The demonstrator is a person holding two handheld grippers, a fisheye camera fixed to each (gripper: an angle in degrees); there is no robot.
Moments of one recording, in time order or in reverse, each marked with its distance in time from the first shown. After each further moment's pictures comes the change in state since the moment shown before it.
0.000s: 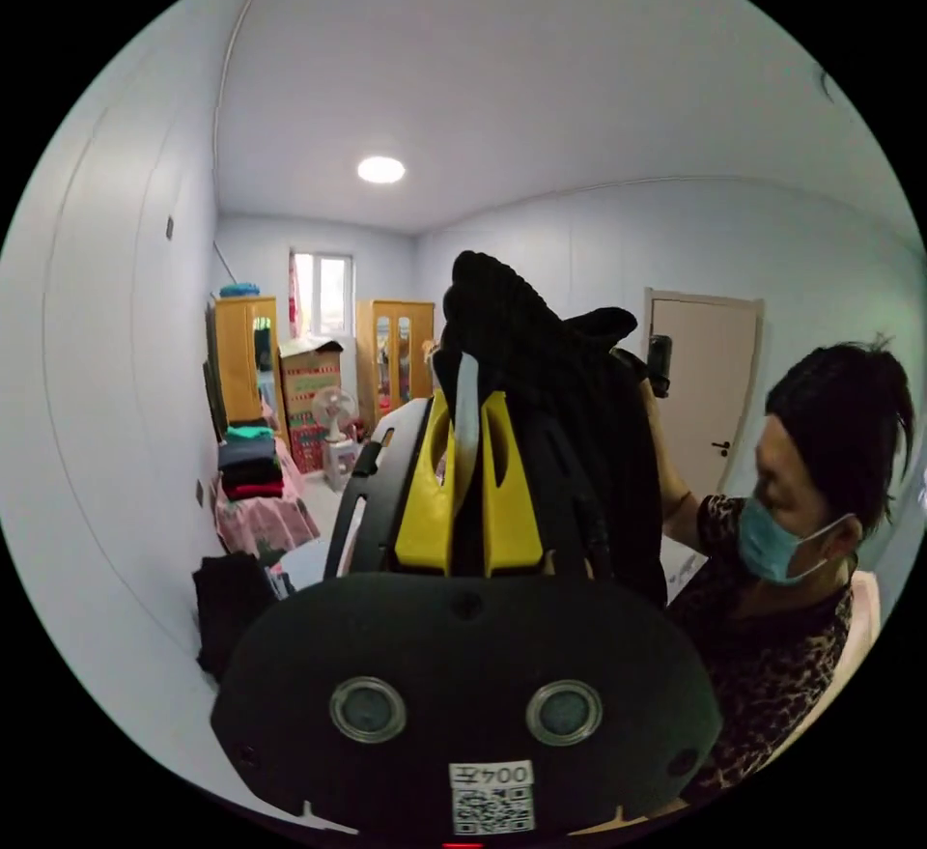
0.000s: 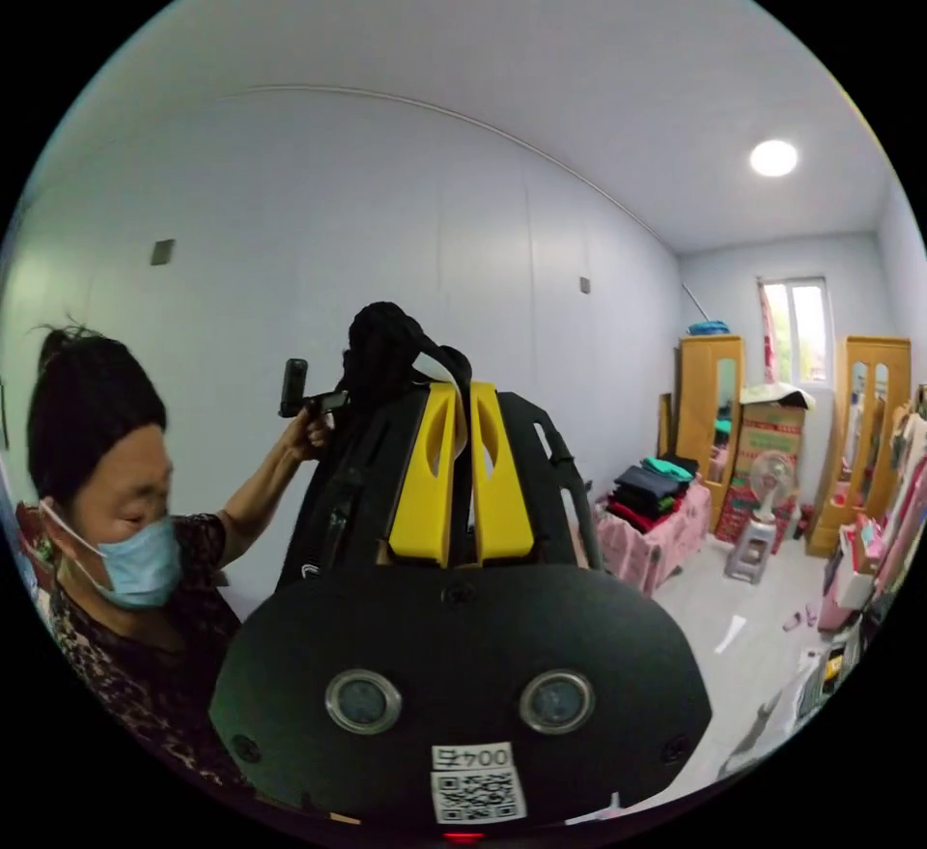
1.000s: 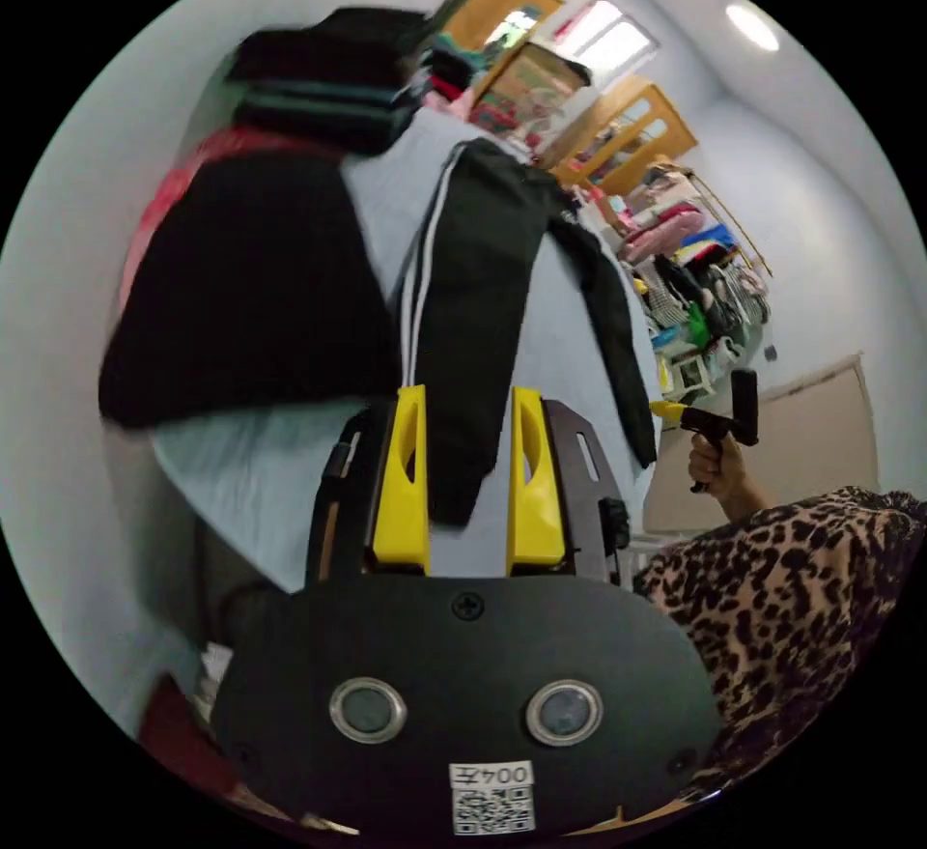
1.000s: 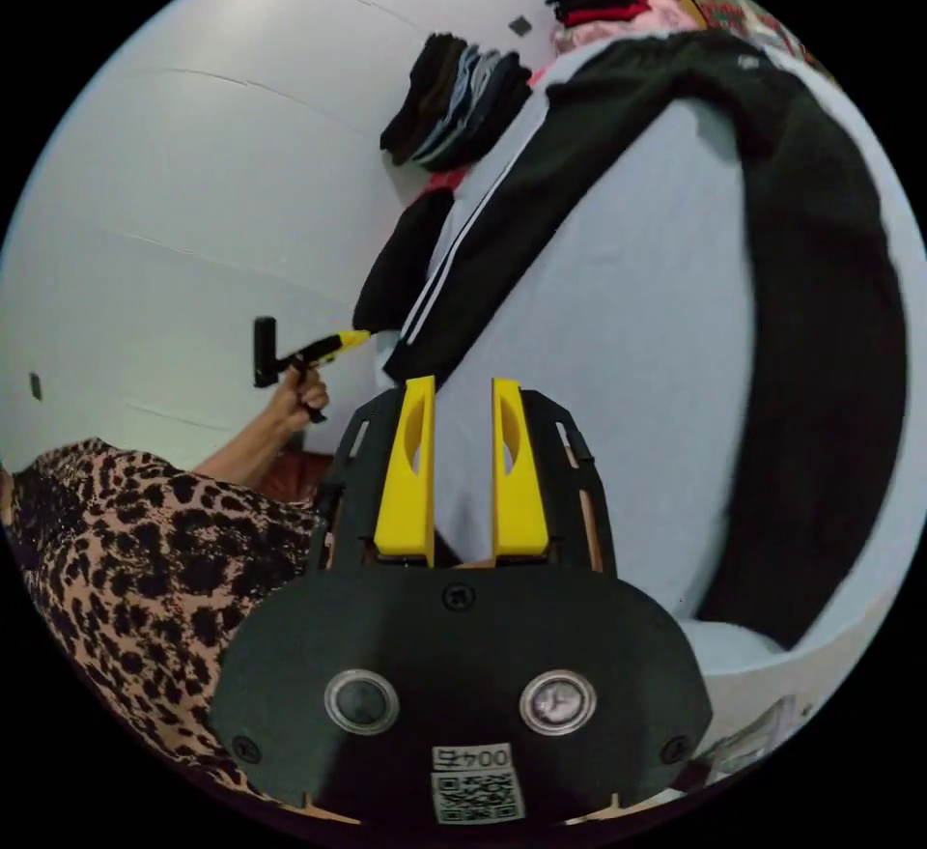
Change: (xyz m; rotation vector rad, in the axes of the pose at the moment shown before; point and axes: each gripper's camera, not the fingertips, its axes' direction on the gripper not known) left arm -0.110 0.694 0.085 -0.661 -0.232 -0.854; right arm 0.132 0.439 0.262 -0.911 -0.183 0.833
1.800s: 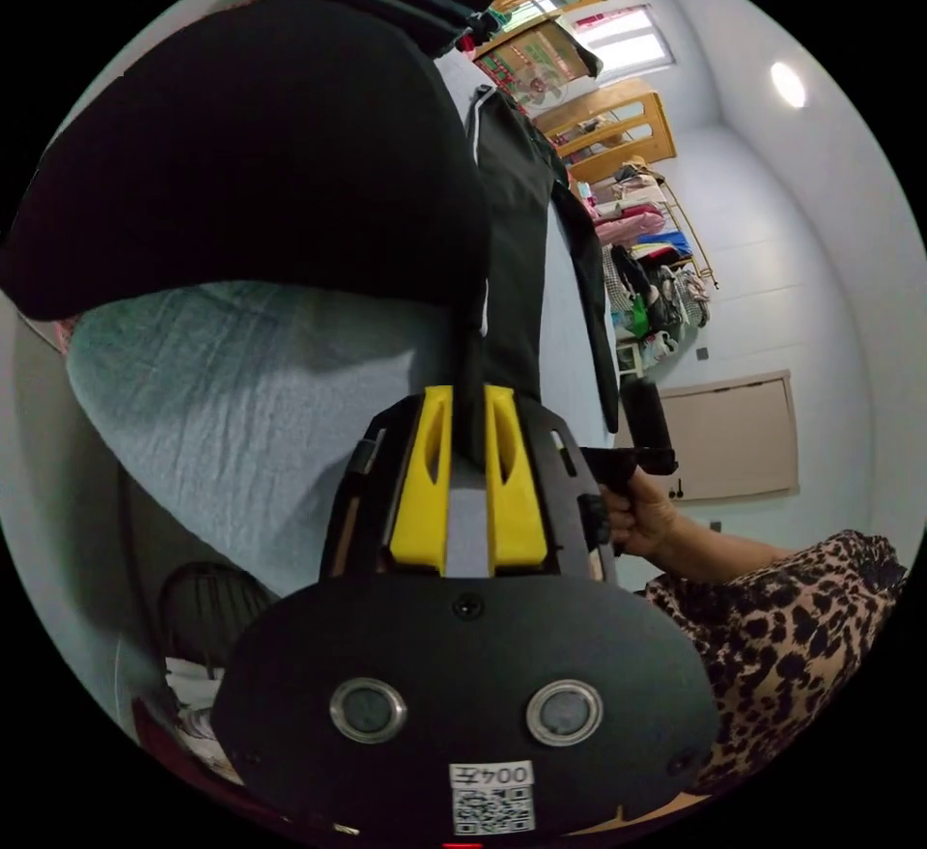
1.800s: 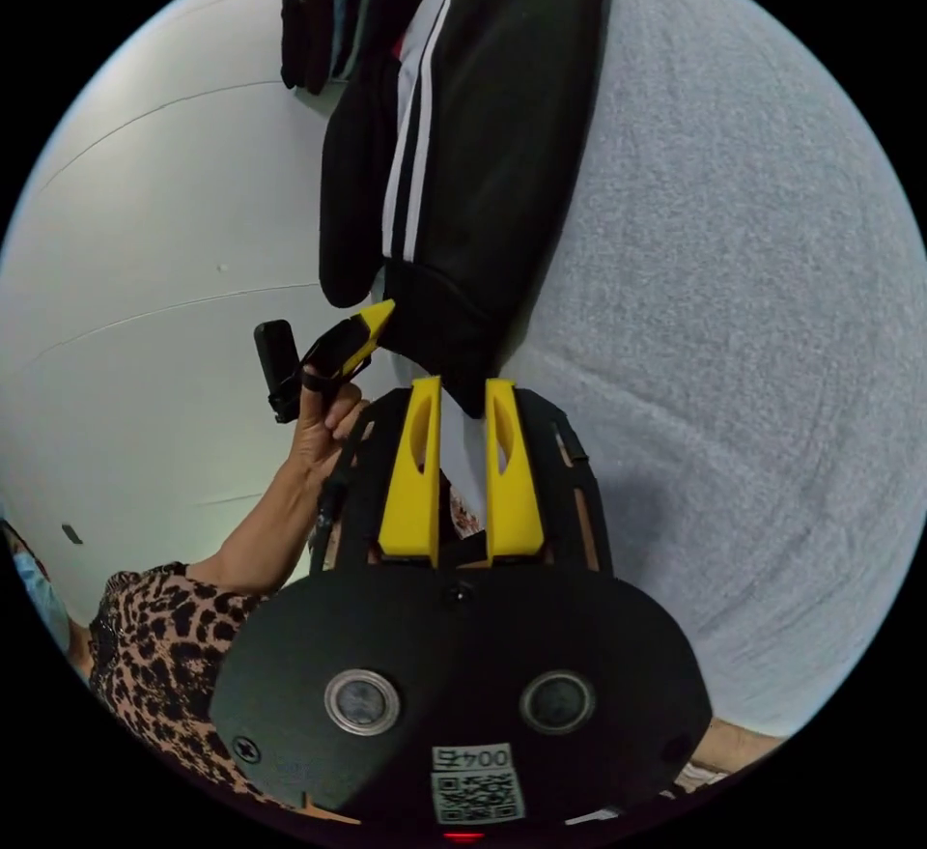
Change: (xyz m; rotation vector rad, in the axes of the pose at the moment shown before) left arm -0.202 0.096 0.053 -0.128 0.277 -0.090; right arm -0.059 -0.131 0.175 -0.150 -0.188 0.340
